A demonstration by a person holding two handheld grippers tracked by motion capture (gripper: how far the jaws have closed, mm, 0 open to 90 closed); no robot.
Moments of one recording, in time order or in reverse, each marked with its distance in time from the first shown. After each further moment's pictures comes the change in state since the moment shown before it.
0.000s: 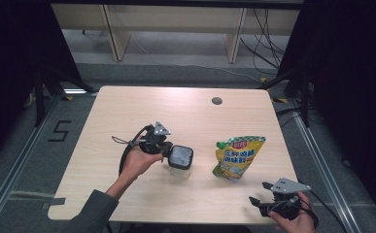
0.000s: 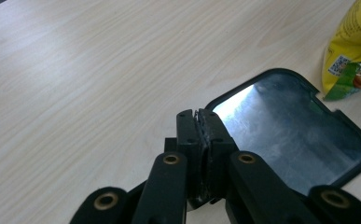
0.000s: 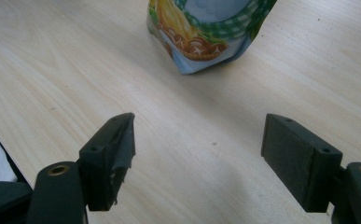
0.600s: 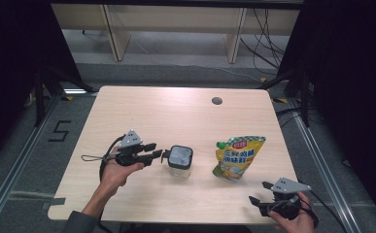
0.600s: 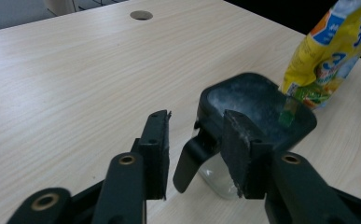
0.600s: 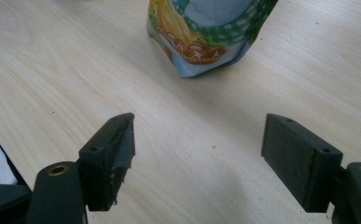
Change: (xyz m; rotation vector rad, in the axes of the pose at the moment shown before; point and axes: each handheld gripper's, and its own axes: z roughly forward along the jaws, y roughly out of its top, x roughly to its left) left arm 0.024 -0.063 -0.028 -0.298 -0.120 -0.098; right arm 0.000 0.001 0.000 -0.010 0.001 0.005
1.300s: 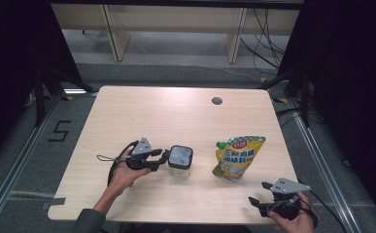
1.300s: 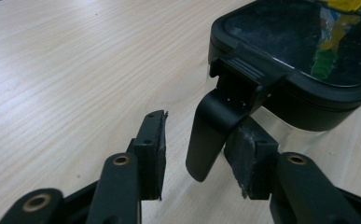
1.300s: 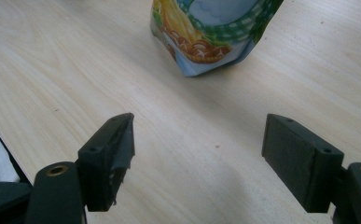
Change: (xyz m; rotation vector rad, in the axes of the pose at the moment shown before) left arm 0.009 -0.028 0.046 0.076 -0.039 0.138; right arm 0.001 0.000 0.000 0.015 0.009 -0.002
